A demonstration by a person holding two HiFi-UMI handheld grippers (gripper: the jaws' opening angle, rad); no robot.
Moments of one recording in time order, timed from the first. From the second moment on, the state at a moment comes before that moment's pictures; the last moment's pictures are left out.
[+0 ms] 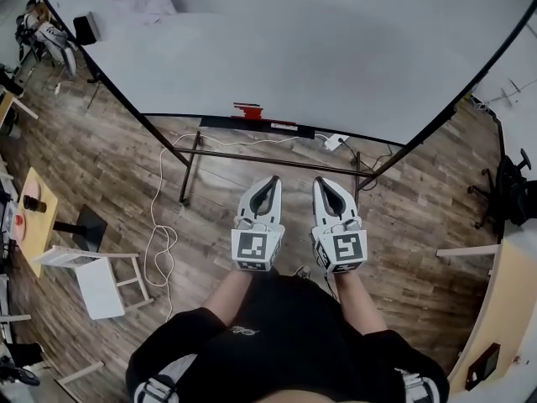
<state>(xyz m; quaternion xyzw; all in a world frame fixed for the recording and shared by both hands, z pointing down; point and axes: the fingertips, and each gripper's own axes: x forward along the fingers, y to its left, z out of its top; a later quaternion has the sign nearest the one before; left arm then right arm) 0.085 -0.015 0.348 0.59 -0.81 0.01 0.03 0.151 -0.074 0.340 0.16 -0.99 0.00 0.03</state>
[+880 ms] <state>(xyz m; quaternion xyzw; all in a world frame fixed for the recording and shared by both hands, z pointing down) 0.090 -0.022 0.325 0.57 -0.82 0.01 -0.01 0.151 -0.076 0.315 0.13 -0.99 -0.04 0.00</state>
